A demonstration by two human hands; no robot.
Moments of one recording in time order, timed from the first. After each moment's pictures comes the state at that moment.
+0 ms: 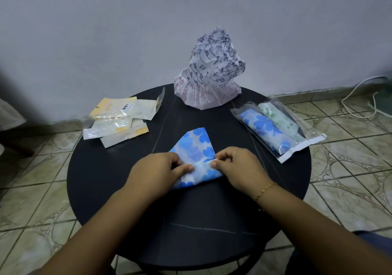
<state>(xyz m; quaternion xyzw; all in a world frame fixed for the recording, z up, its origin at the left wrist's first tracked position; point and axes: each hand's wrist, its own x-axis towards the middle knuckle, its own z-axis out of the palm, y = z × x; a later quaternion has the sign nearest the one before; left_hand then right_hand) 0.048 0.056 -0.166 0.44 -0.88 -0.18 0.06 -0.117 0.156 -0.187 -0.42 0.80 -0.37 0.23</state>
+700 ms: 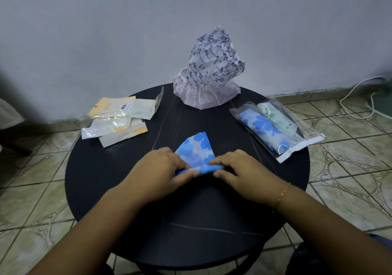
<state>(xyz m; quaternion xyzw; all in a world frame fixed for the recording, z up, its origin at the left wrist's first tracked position) 0.051 0.052 -0.165 0.25 -0.96 -0.10 0.06 -0.126 0.177 -0.178 -0.62 0.73 -0.22 0.18</state>
